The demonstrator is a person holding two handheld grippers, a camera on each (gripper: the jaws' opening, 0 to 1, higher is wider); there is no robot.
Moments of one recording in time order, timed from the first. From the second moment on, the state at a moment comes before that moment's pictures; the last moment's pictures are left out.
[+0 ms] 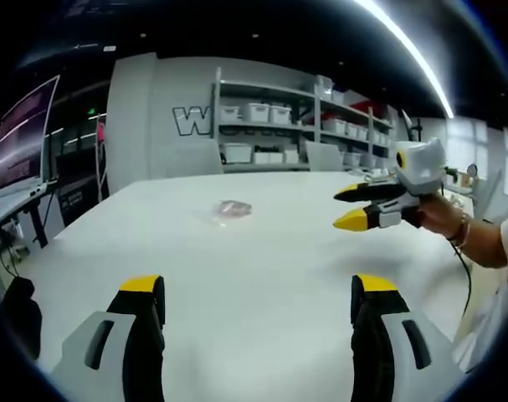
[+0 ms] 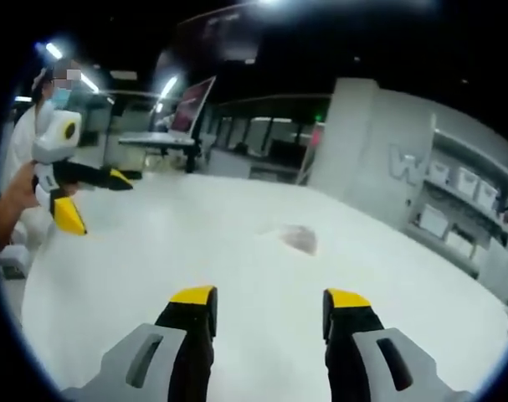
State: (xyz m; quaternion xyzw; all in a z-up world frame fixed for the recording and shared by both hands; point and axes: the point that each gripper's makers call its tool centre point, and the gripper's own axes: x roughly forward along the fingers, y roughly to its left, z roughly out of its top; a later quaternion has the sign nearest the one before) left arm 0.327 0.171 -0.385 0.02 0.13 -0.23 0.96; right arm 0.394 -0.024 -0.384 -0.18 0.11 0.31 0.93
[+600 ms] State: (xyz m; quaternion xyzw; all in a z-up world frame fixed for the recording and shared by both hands) left arm 0.321 0.171 -0.376 0.02 0.13 -0.23 0.96; right arm 0.412 -0.014 -0.388 -0.21 0.11 0.31 0.92
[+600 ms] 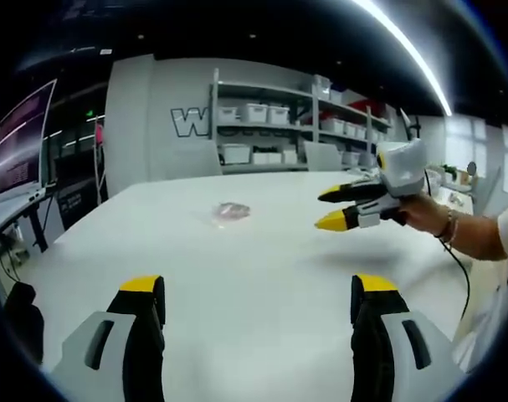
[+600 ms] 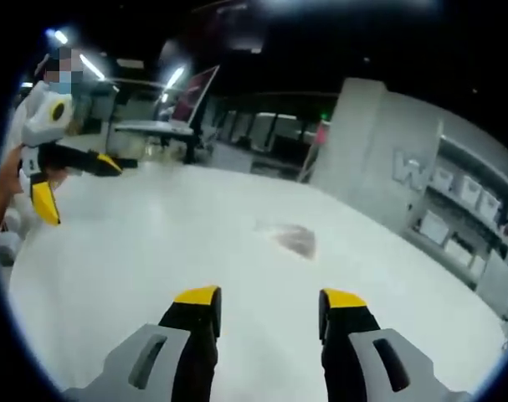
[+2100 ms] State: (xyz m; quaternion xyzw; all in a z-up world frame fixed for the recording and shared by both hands) left arm 0.344 0.177 -0.385 0.02 0.14 -0.22 0.96; right arm 0.484 0.017 -0.401 -0.36 0.06 0.33 0.87
